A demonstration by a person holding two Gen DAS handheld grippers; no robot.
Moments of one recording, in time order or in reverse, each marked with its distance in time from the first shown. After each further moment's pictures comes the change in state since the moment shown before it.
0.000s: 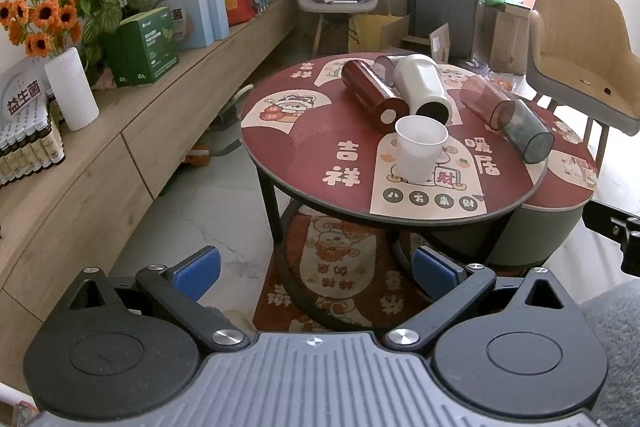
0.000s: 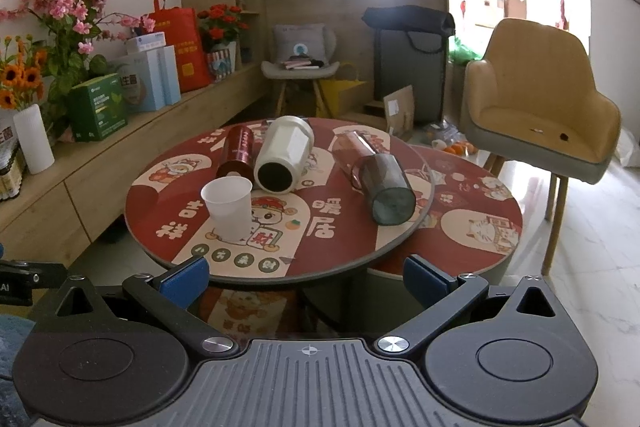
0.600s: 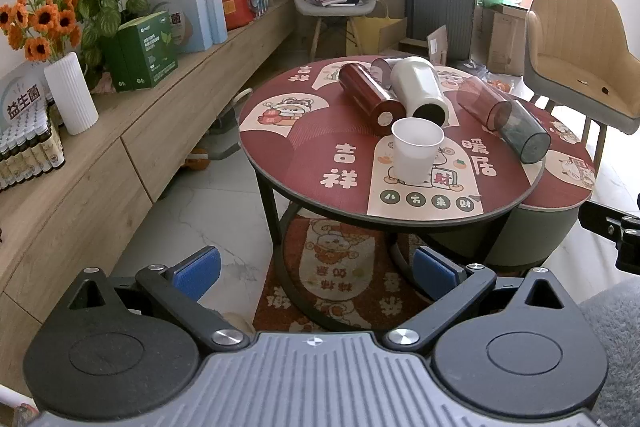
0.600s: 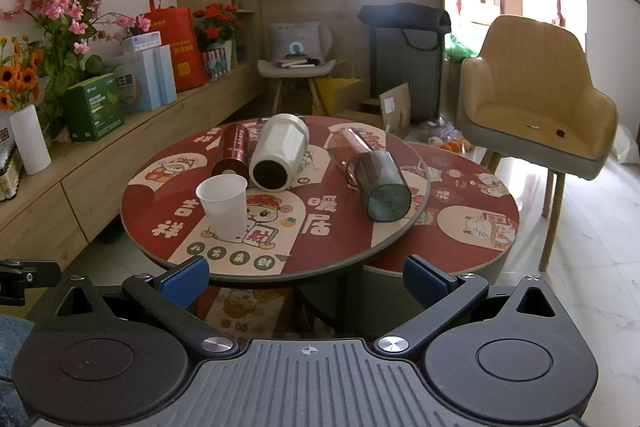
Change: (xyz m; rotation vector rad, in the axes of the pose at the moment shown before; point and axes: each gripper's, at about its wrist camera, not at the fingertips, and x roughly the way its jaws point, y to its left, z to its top) left arm -0.004 -0.002 0.000 0.010 -0.011 -0.002; right arm 0.002 -0.001 -0.001 0.008 0.004 -0.006
